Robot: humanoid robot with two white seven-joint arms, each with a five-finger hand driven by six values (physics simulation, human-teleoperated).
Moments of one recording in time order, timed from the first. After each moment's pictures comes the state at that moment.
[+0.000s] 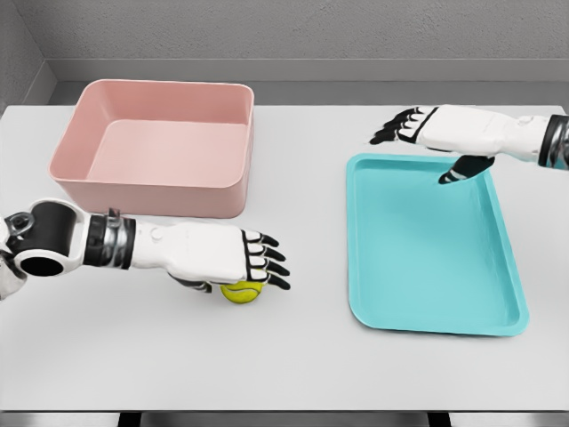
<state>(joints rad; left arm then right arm) -0.83 0.84 -1.13 -1.76 -0.42 -0.61 -0.35 -0.84 -0.89 0.80 -1.40 0.20 -0.61 0.49</state>
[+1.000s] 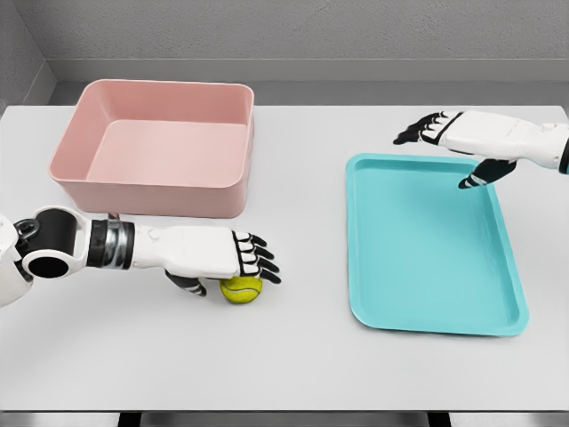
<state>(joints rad) -0.78 0.82 -1.12 -1.65 -0.39 -0.61 -0.35 -0.78 -0.92 0.74 -1.37 0.20 -0.61 0.49</state>
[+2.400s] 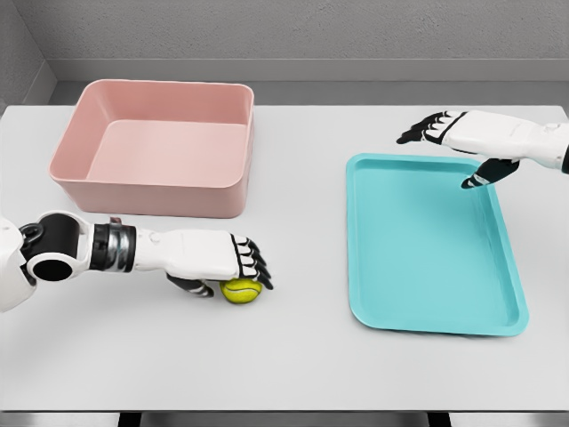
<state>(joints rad) -0.76 0.80 -1.12 -1.62 -0.39 -0.61 -0.35 -0.78 -0.92 0.73 -1.36 0.20 -0.61 0.49</state>
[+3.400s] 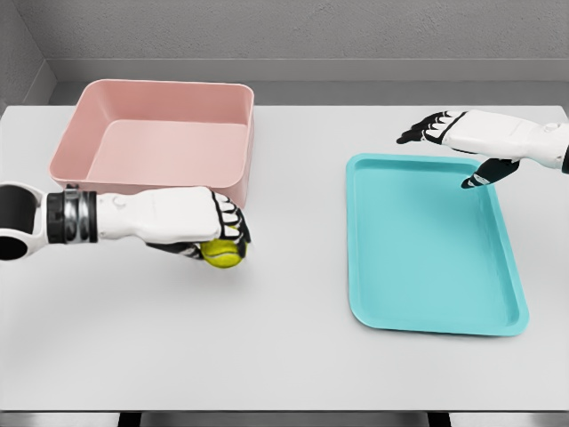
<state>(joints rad) -0.75 0.89 -0.94 -1.72 -0.31 -0.61 -0.34 -0.78 -0.92 0.73 -1.36 0.20 -0.61 0.49</state>
